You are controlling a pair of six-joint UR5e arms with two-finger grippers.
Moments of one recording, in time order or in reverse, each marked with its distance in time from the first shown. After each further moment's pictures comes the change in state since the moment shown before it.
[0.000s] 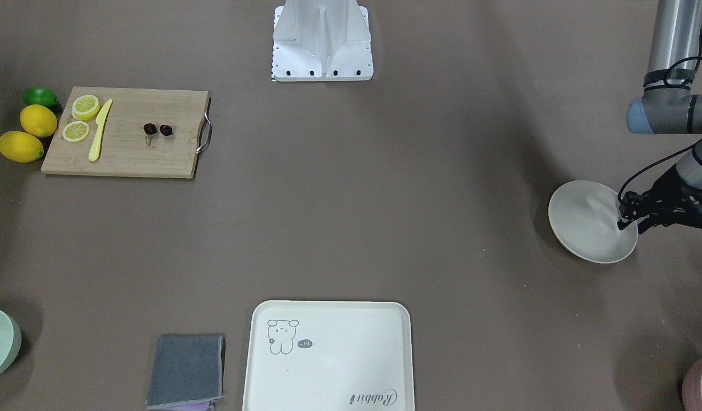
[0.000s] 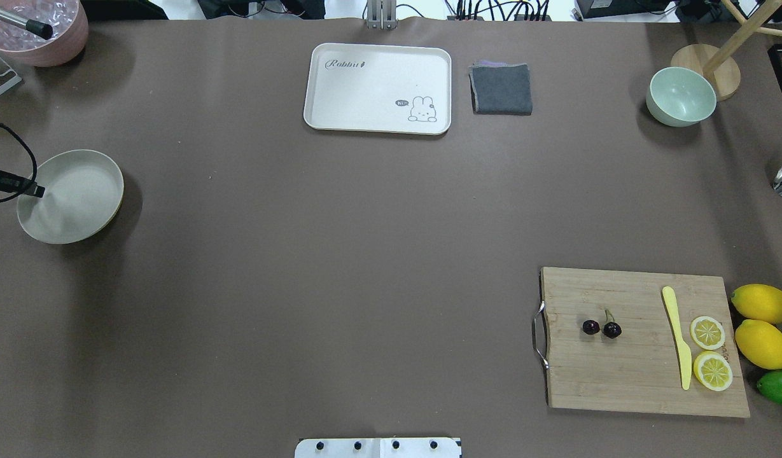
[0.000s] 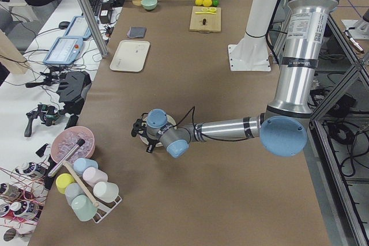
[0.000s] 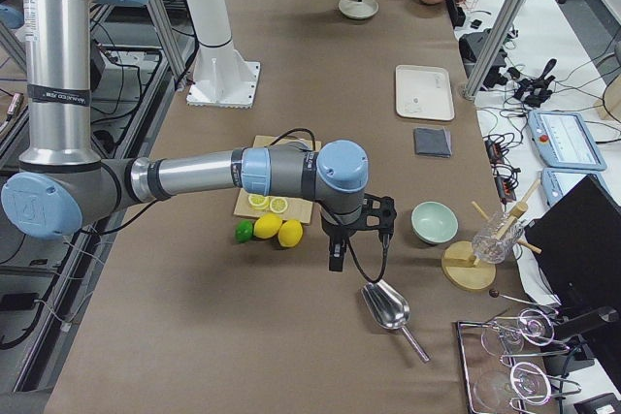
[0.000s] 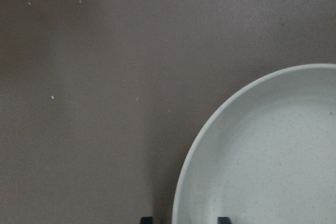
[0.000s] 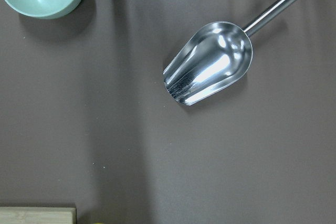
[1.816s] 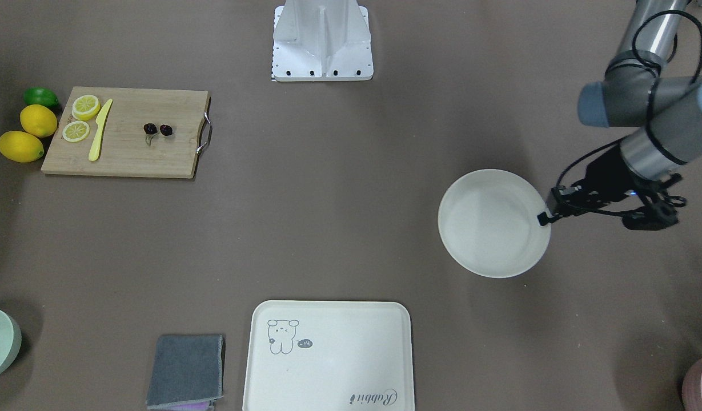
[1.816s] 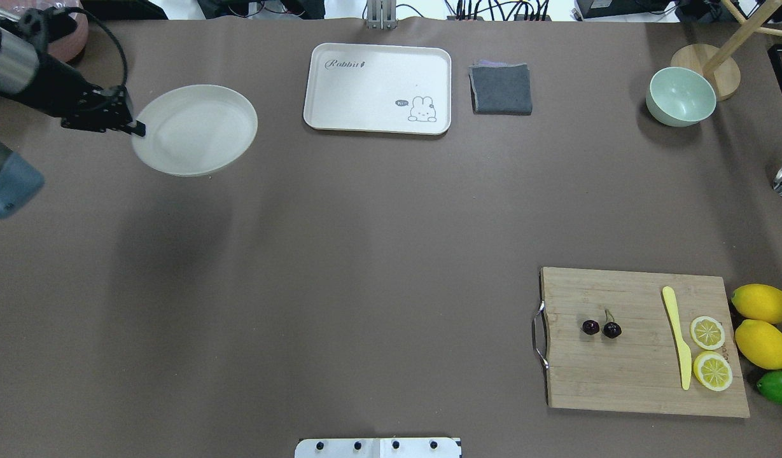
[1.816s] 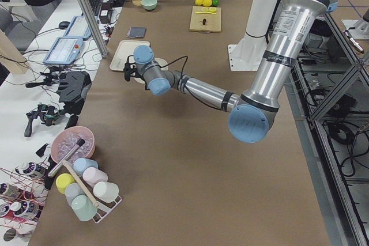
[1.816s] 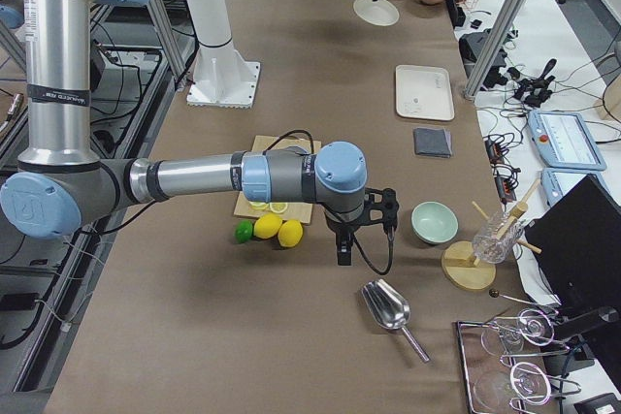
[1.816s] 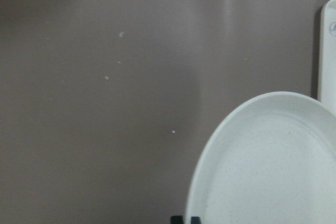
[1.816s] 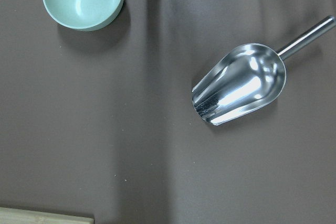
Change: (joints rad) left arm 0.107 -0.222 -0.388 0.317 -0.129 -0.649; right arm -0.020 -0.007 -0.019 0.128 0.065 0.017
